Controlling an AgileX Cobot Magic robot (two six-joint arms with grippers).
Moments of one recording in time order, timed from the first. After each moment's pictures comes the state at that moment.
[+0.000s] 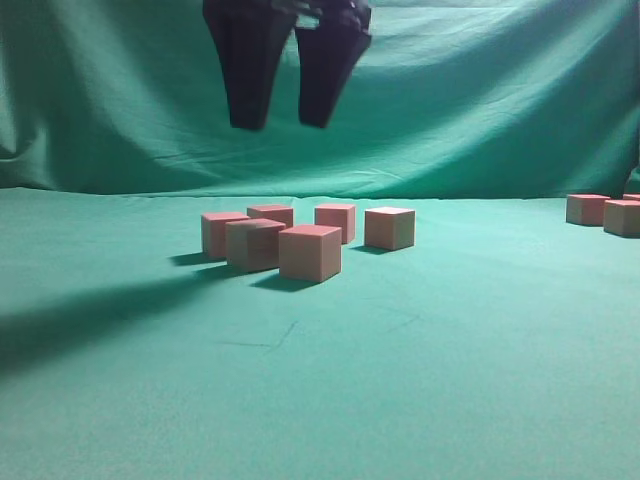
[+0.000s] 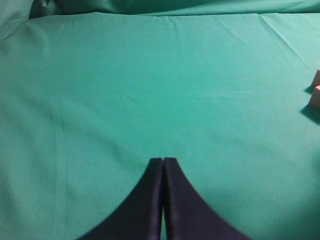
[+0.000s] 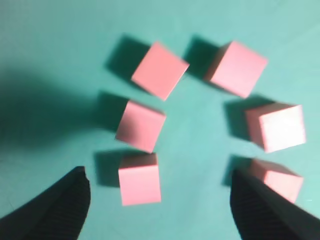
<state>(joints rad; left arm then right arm) 0.00 -0.01 0.02 0.02 0.34 0.01 0.71 2.06 -1.84 0.02 1.22 -0.35</state>
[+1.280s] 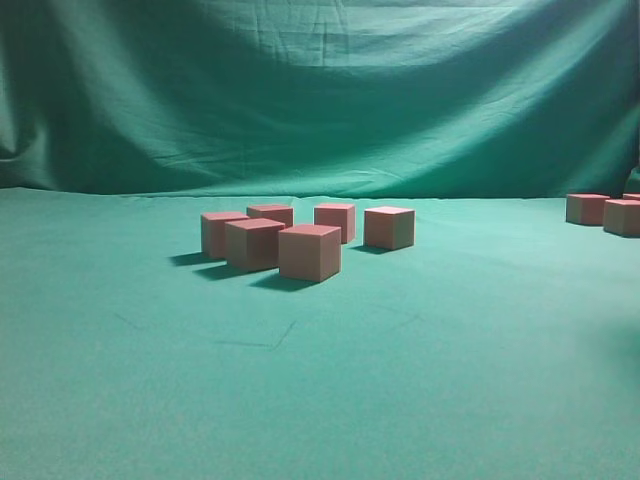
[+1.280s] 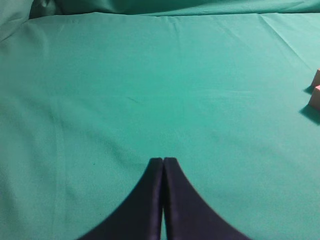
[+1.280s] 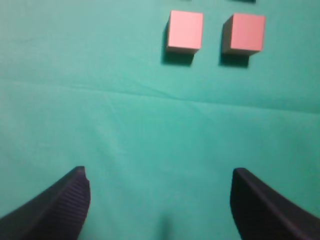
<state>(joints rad) 0.00 -0.01 0.02 0.02 0.34 0.01 0.05 1.63 -1.34 -0.03 1.09 -0.05</state>
